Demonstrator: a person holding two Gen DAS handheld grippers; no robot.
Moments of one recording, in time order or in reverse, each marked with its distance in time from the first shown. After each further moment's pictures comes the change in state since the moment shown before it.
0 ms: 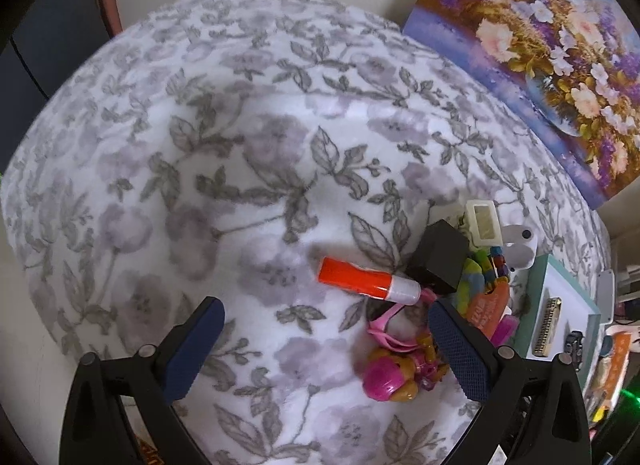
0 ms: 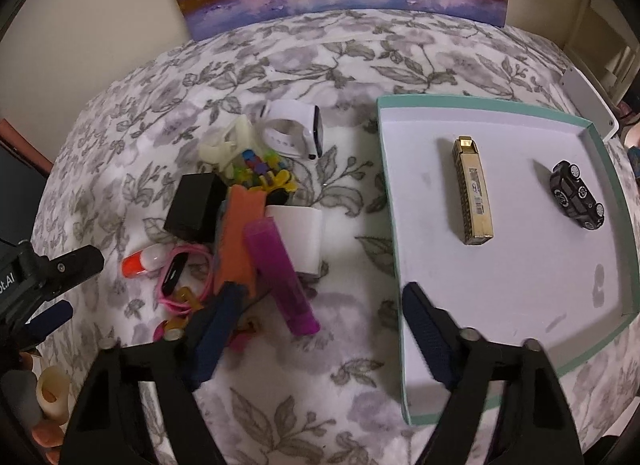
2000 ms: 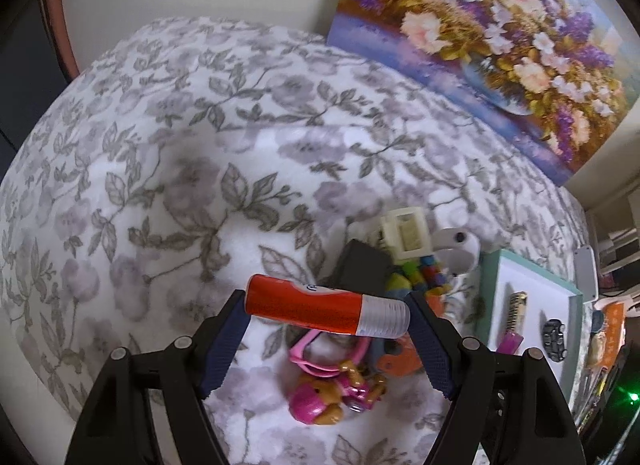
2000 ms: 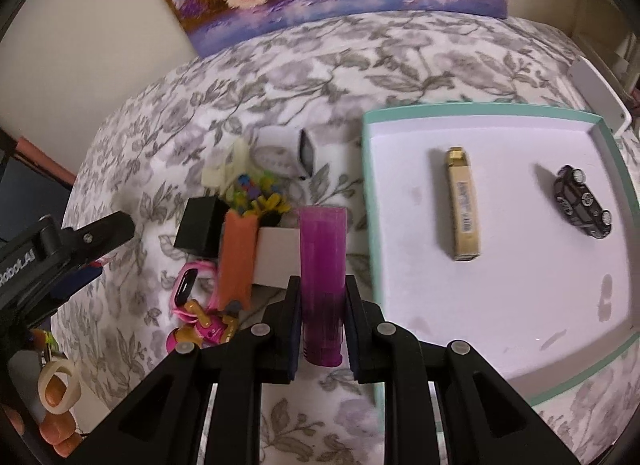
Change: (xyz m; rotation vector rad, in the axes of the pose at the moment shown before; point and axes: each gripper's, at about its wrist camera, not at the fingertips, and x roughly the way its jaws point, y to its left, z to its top) left arm -0.012 -0.063 0.009 0.154 -0.073 -0.073; right arm -0.017 -0.032 0.010 0.036 -0.006 0.115
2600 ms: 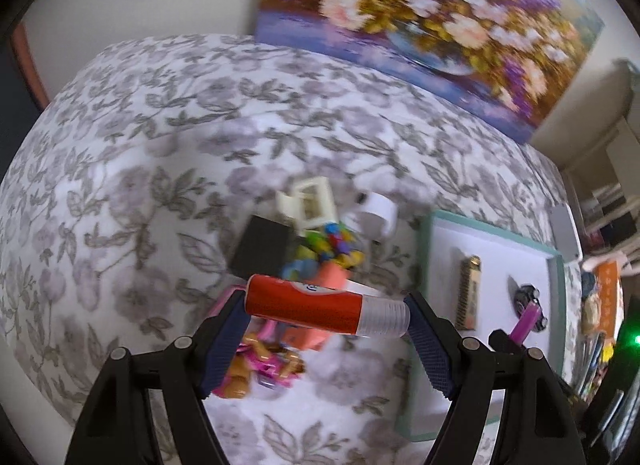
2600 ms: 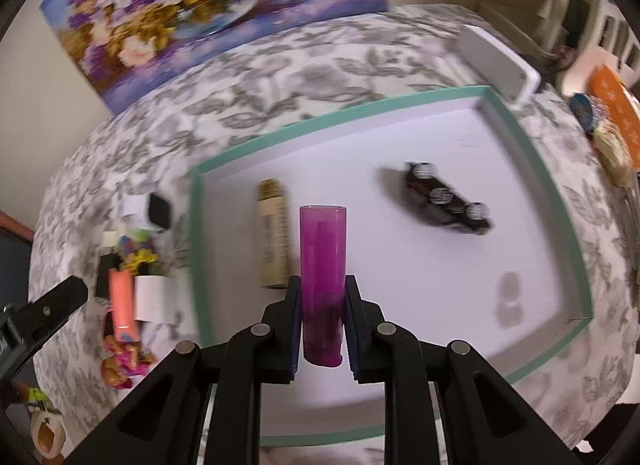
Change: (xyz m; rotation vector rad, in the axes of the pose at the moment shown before) left arm -0.001 -0.084 -0.026 0.135 0.026 -0.028; right arm -0.024 -0.110 0.013 0.179 -0.050 -0.158
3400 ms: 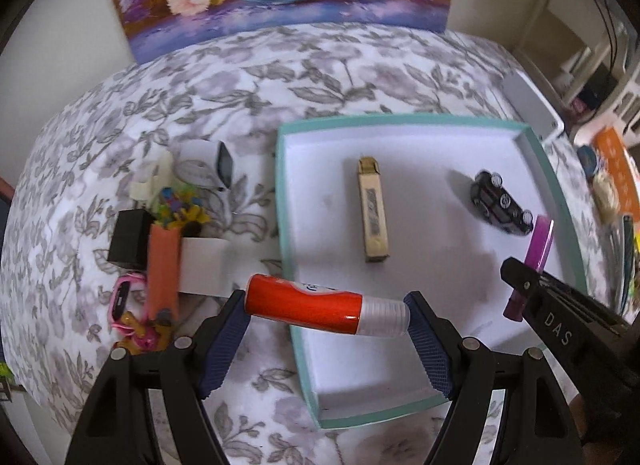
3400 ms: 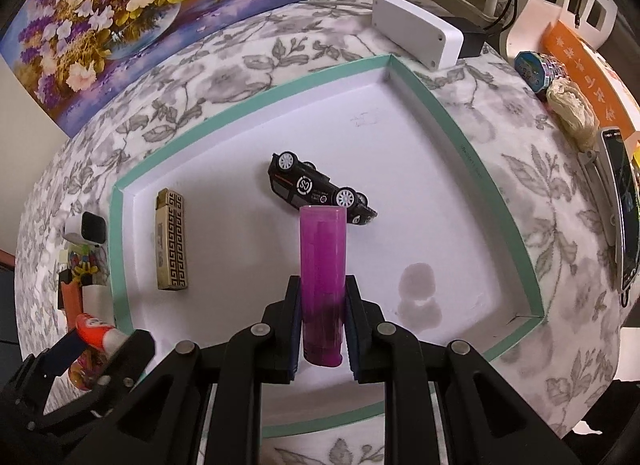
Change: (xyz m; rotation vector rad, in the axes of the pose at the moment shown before) left arm 0.042 -0.128 -0.059 0.343 0.093 0.068; right arm 0.004 -0.068 -0.002 0.087 0.032 -0.063
